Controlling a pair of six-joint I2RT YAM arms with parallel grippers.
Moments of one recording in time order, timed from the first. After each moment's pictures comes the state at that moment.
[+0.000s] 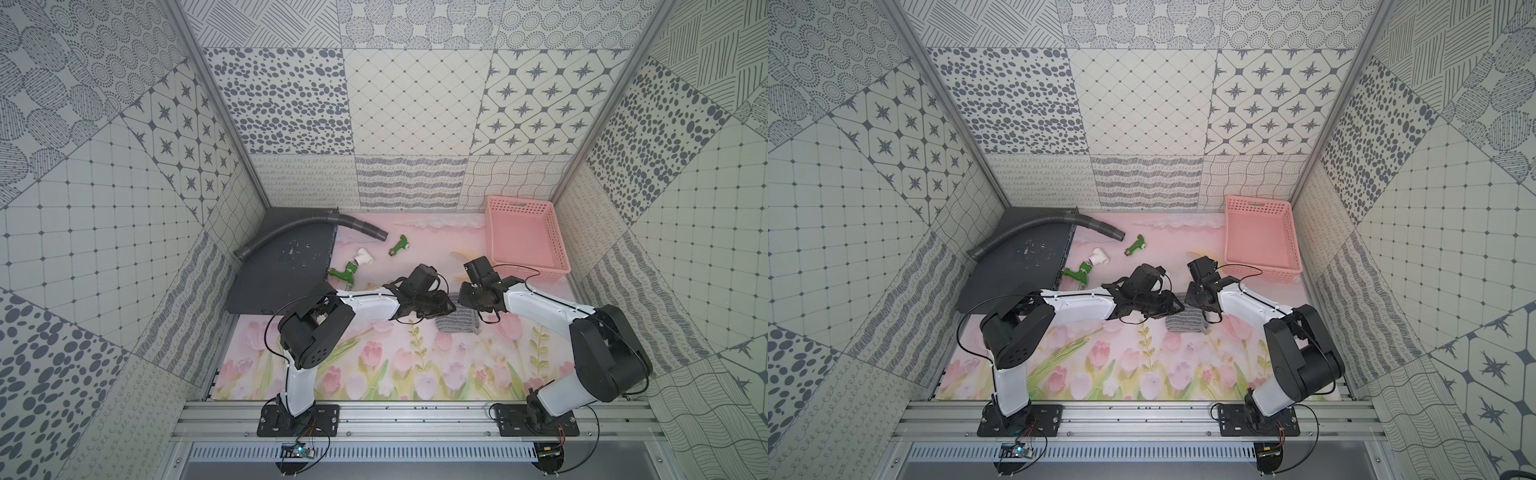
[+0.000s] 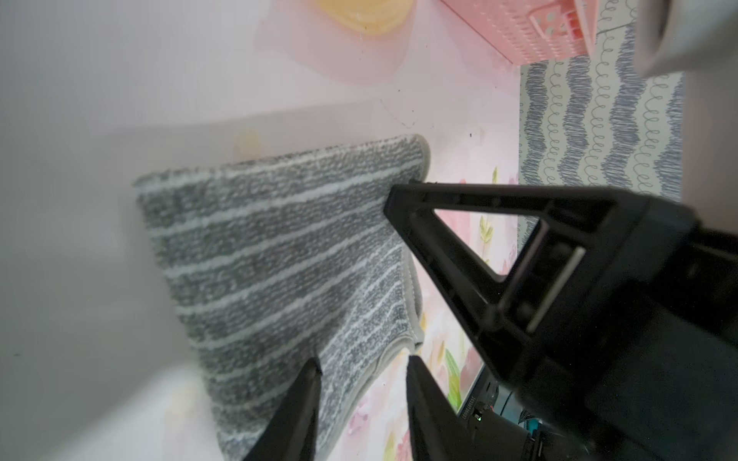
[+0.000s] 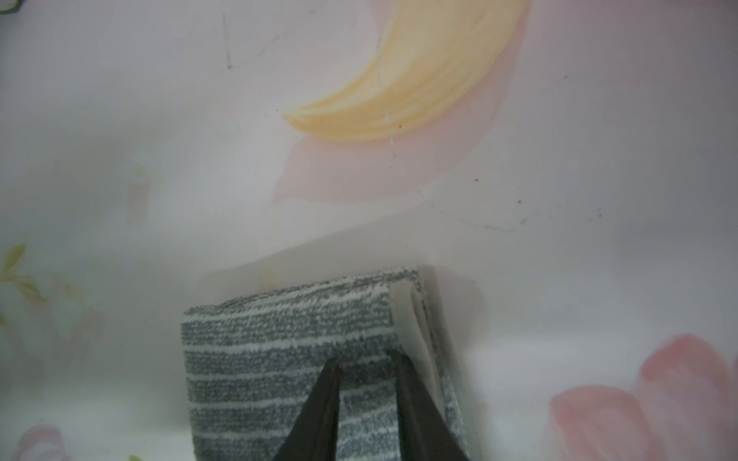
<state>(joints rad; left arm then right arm) -0.77 1.97 1.17 0.01 0.40 -0.90 0.44 1.57 0.89 -0.43 0.13 0.68</state>
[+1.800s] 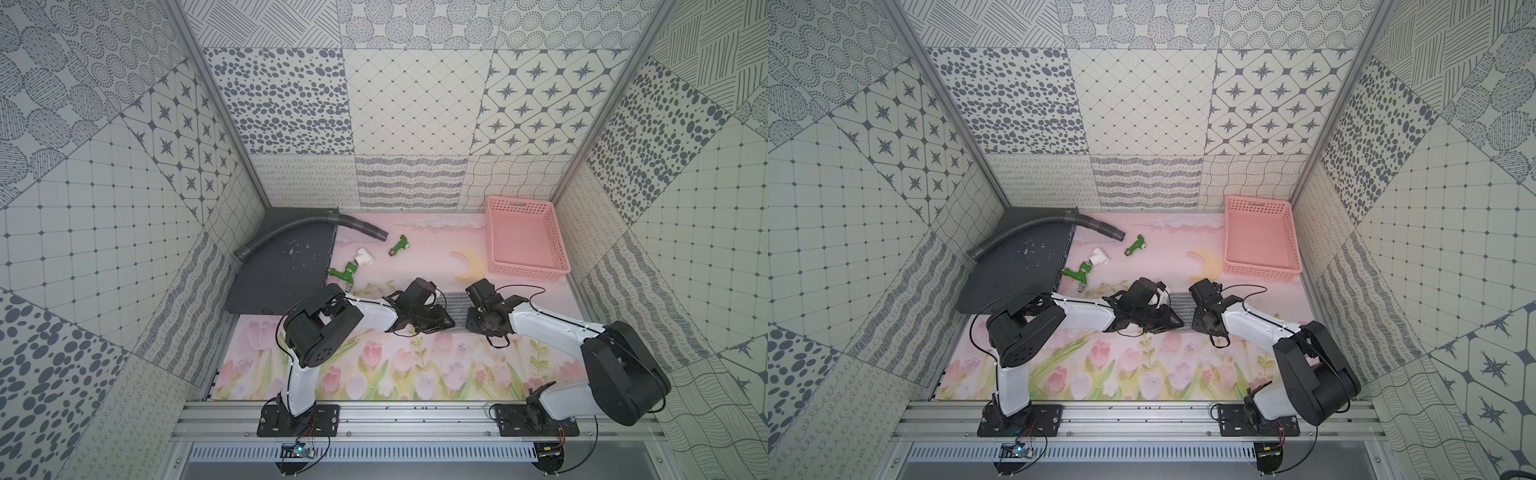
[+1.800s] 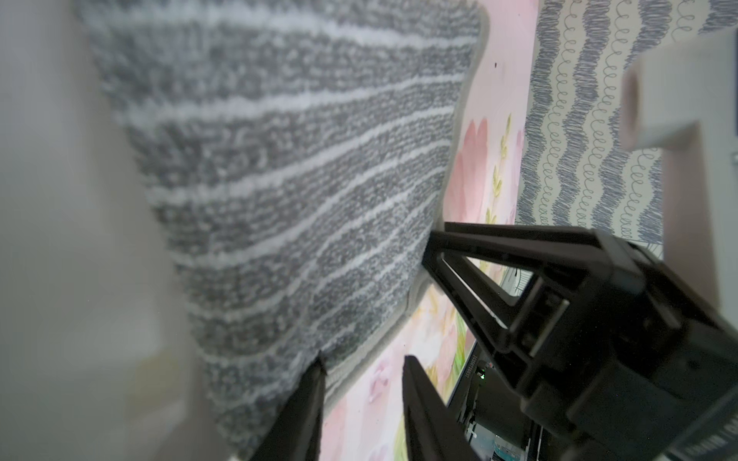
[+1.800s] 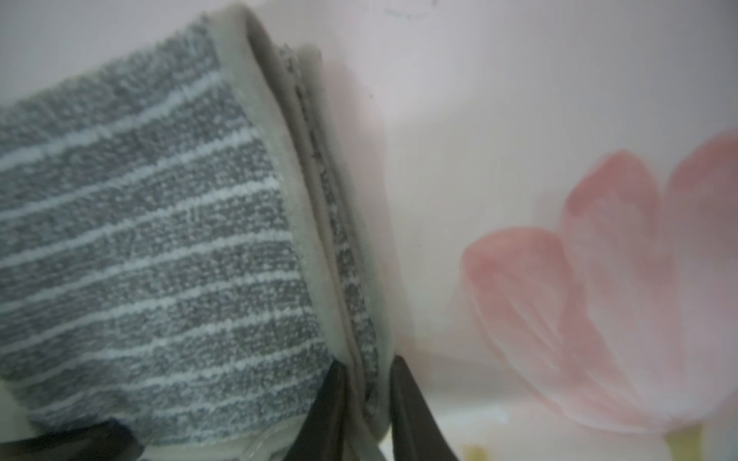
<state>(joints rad) -0.79 1.99 1.02 0.20 0.51 -0.96 0.51 1.43 0.69 -0.51 0.17 0.70</state>
